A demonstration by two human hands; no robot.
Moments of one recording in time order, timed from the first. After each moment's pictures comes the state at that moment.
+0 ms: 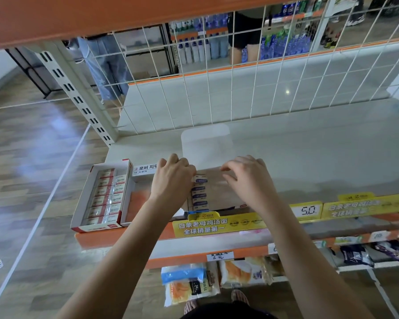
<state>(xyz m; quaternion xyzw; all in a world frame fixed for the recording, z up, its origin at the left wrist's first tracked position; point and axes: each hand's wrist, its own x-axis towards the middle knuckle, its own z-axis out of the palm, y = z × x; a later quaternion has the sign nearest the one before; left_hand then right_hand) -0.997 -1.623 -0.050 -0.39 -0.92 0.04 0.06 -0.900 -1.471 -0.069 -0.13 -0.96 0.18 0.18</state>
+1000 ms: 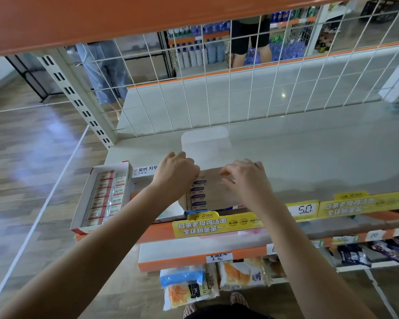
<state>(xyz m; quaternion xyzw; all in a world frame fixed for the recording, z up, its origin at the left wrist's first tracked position) -1.013 -1.613 -0.041 -0.48 -0.87 0.12 0.05 -0.897 -1.471 -0.071 -0.13 -0.97 0.15 0.14</state>
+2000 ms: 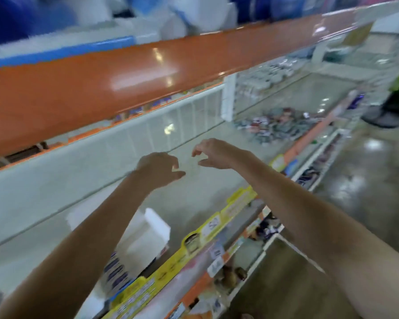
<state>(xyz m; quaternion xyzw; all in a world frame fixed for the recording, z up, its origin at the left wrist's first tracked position) -0.985 -1.423 0.022 -0.64 -0.77 0.05 -0.02 -0.834 -1.308 0.018 -0.28 -0.95 0.11 0.04</state>
